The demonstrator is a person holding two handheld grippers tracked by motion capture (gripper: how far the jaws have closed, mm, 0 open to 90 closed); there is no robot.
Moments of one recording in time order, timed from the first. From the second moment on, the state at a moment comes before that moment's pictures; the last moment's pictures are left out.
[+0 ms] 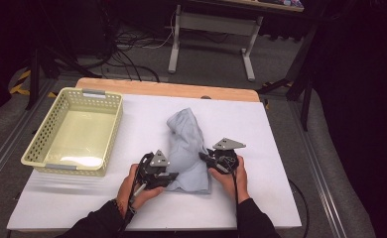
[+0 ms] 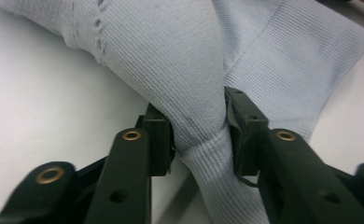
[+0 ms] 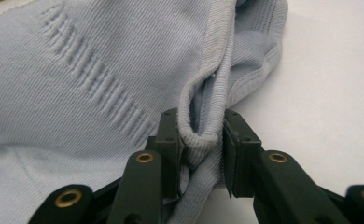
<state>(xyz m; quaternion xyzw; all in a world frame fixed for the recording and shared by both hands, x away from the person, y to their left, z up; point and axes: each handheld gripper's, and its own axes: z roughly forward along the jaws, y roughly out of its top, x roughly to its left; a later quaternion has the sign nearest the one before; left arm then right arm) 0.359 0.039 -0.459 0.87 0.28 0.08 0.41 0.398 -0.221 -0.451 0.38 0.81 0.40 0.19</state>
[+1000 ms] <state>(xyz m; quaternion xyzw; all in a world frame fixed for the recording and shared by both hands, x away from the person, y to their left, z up) 0.305 0.064 -0.447 0.89 0.21 0.10 0.38 0.364 -0.251 -0.417 0.38 0.79 0.42 0.24</state>
